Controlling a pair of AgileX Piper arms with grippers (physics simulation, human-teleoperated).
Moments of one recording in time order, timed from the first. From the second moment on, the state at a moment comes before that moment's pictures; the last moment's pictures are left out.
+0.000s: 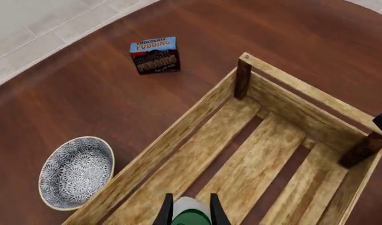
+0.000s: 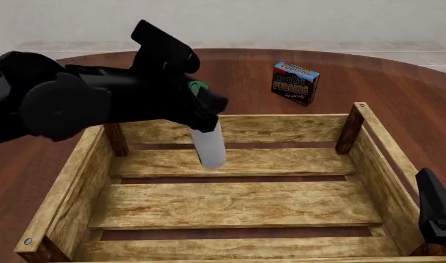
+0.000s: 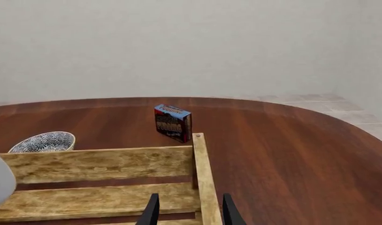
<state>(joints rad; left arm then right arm) -0.75 1.32 -1.03 0.26 0.09 -0.04 0.04 -0.01 -0.03 0.01</state>
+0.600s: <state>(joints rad) -0.77 1.45 -0.94 0.17 0.08 -0.04 0.06 -0.01 -0.05 0.01</state>
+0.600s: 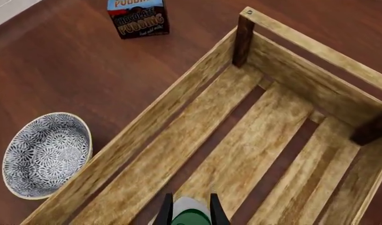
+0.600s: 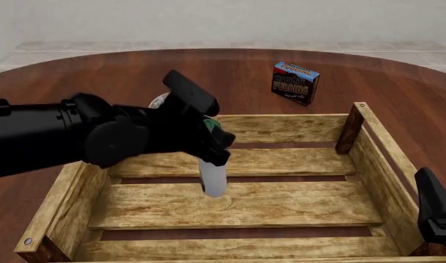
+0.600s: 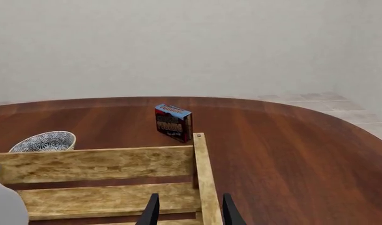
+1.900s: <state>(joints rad) -0.74 1.53 -0.85 0.05 0.03 -0.05 0.06 -0.01 -0.05 0.02</state>
